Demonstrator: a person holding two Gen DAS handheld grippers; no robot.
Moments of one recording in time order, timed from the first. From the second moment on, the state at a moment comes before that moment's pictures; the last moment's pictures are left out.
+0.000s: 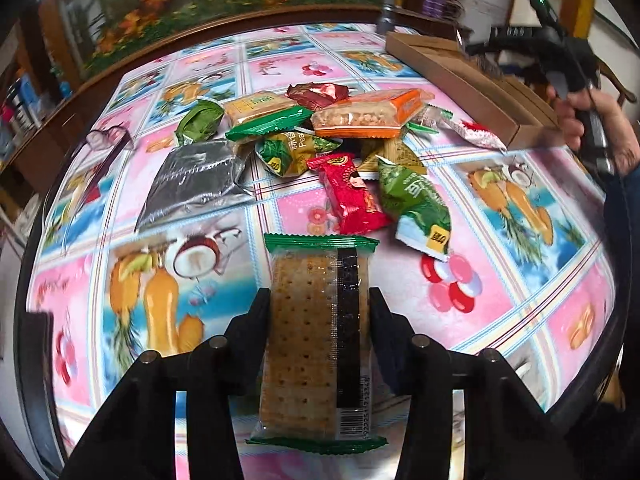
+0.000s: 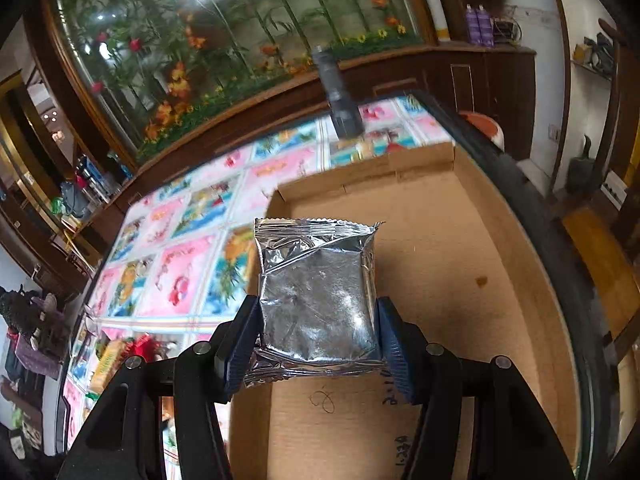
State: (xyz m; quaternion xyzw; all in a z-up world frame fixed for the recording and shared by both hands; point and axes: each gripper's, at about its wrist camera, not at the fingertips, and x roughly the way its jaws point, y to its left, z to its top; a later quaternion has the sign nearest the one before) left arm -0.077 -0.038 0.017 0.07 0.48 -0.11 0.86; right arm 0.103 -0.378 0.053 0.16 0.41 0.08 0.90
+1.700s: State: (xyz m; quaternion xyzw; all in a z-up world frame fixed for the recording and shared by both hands) left arm 0.161 -0.225 0.084 -0.07 0.45 -0.25 0.85; right arm 0.137 -0.397 0.049 0.10 0.41 -0.01 0.90
